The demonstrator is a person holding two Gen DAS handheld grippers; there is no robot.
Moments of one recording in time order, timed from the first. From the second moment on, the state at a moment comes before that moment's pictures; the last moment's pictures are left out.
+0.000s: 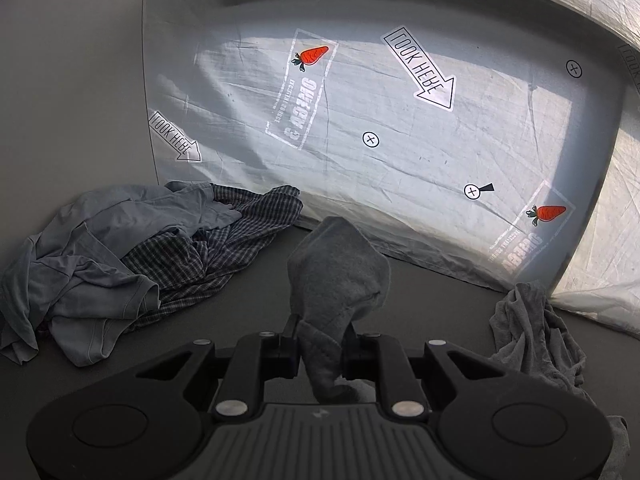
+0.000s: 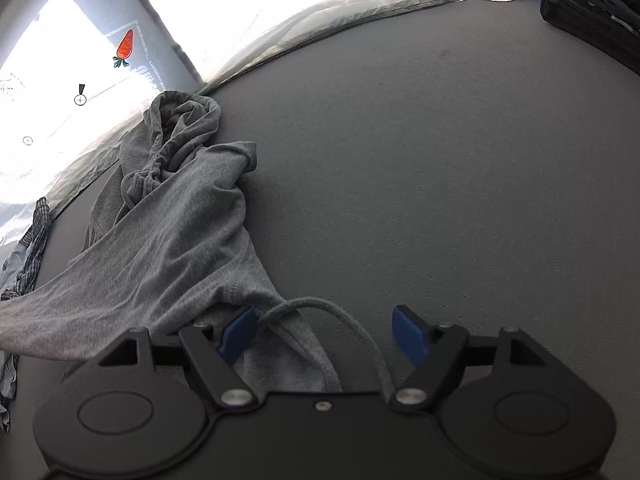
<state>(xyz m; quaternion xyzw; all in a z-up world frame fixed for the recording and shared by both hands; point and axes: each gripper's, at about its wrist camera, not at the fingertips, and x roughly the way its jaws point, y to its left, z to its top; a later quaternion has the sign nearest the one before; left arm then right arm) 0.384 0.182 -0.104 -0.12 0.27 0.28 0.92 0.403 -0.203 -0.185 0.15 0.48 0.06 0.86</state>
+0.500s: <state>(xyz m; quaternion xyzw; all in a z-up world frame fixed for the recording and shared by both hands) 0.344 0.242 -0.195 -0.20 0.36 0.37 0.83 0.409 -0.175 -0.187 0.06 0.51 0.06 0.86</state>
